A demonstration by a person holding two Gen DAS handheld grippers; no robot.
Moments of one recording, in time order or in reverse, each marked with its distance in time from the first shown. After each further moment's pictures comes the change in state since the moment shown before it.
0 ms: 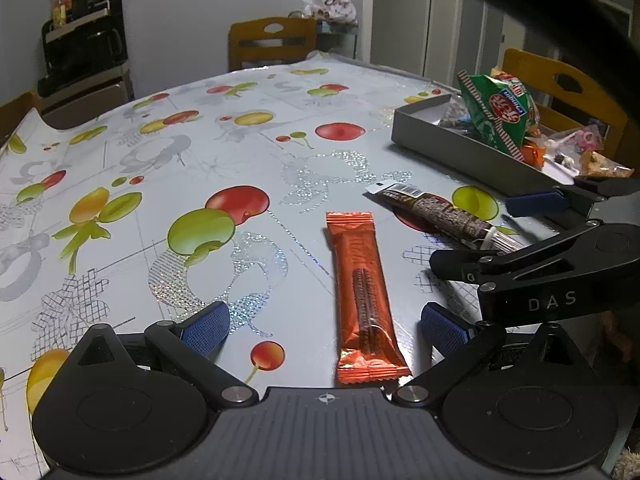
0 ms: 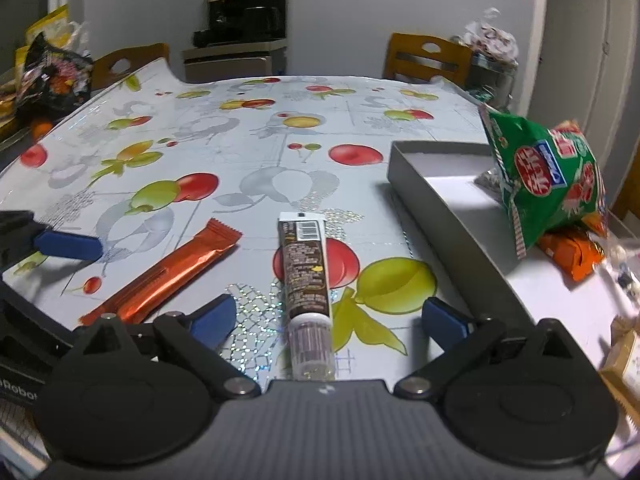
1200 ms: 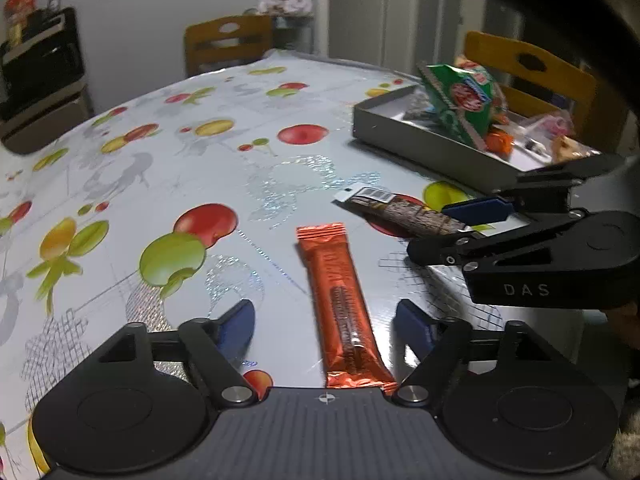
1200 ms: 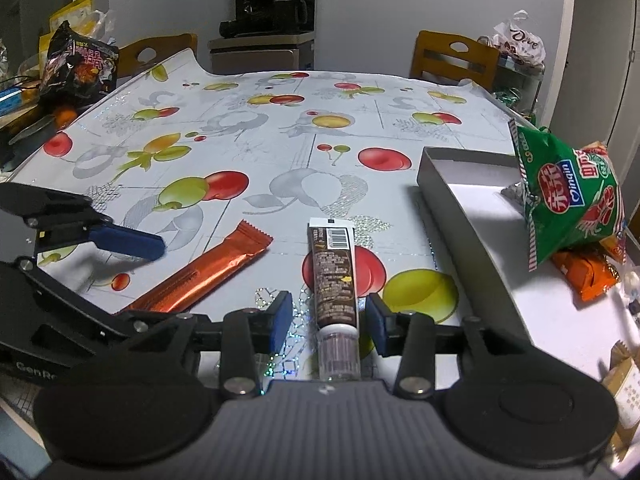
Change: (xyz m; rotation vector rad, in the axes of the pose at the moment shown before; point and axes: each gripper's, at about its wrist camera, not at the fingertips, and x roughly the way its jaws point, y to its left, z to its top) left arm 0.009 0.001 0.011 0.083 0.028 -0.085; right arm -0.005 0.007 0.012 -0.034 0.029 0.059
